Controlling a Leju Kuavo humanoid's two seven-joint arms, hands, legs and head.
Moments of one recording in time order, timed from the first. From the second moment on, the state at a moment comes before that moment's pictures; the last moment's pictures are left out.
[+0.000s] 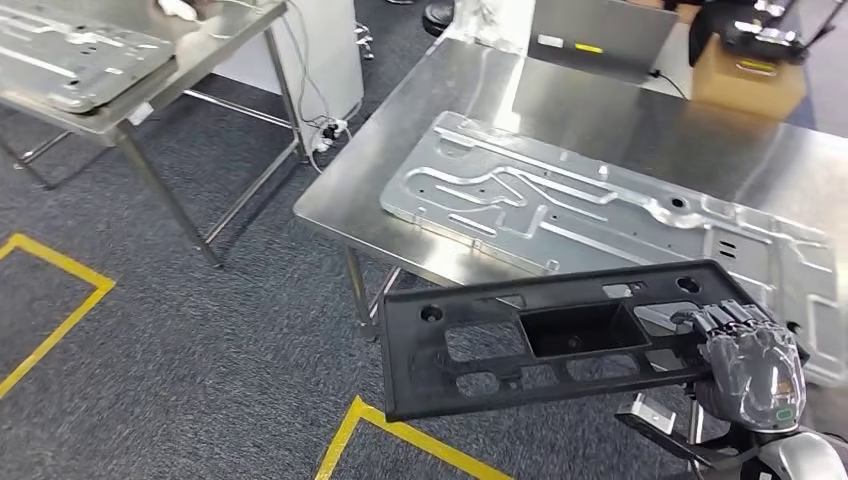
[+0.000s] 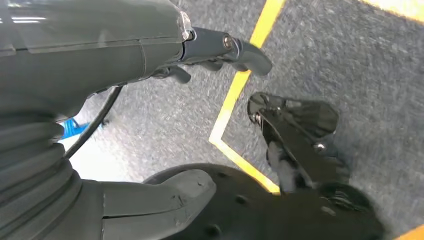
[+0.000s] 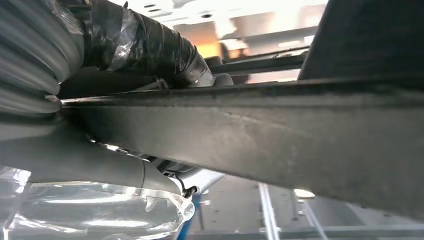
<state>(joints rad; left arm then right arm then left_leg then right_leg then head) -0.02 -0.07 0.61 -0.19 -0.40 -0.10 0.00 0.24 -0.50 -0.03 -1.92 1.08 -0.49 -0.16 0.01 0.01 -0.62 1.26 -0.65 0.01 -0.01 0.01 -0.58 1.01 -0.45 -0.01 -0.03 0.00</state>
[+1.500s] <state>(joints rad) -0.02 -0.06 0.62 -0.19 -0.47 -0.13 0.04 -0.11 -0.56 -0.12 -1.50 1.06 -0.38 -0.15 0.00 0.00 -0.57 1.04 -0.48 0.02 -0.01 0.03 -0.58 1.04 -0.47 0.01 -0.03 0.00</state>
